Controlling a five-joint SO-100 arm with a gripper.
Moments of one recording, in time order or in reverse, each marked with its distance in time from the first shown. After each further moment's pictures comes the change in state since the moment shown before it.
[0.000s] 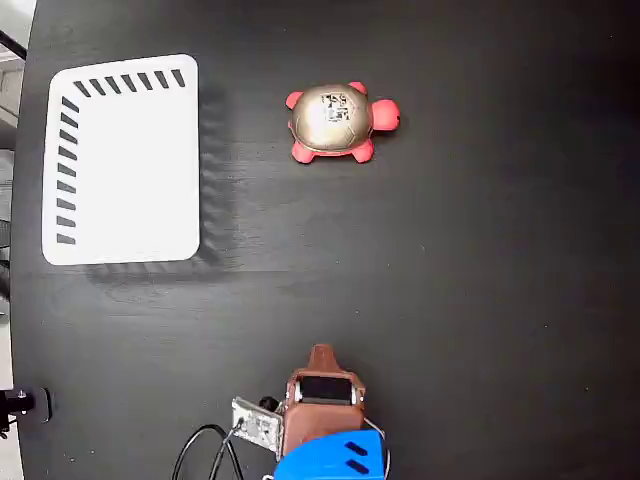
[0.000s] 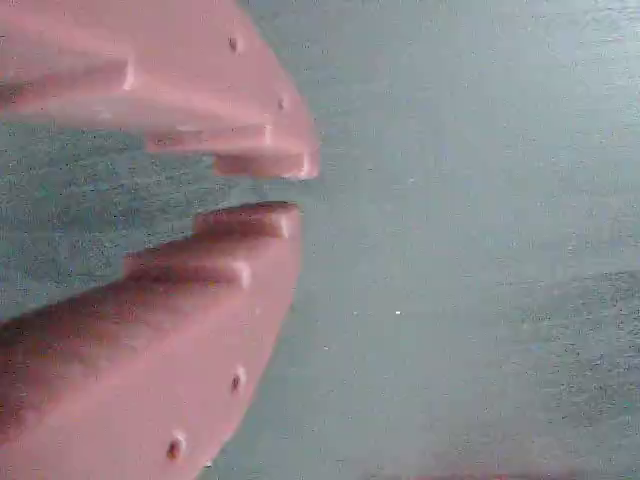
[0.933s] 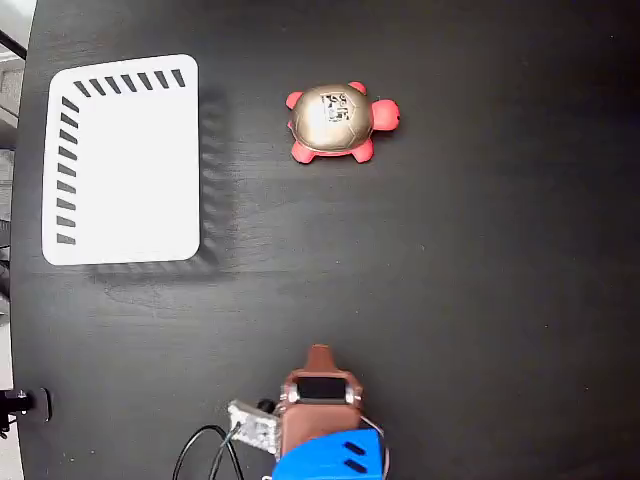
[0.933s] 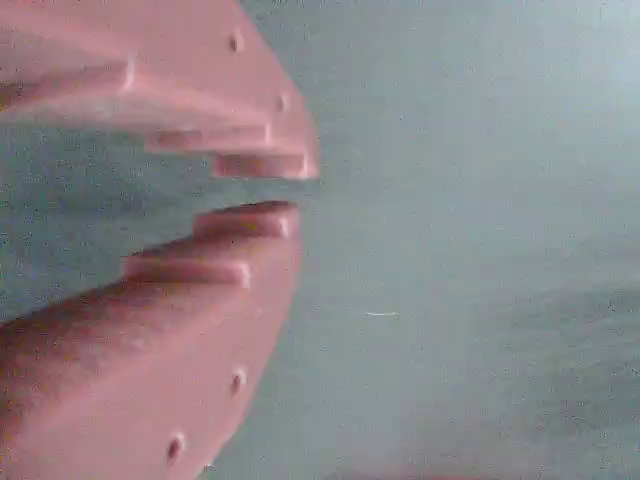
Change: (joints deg) arm -2.3 0.0 0.1 0.0 -3.3
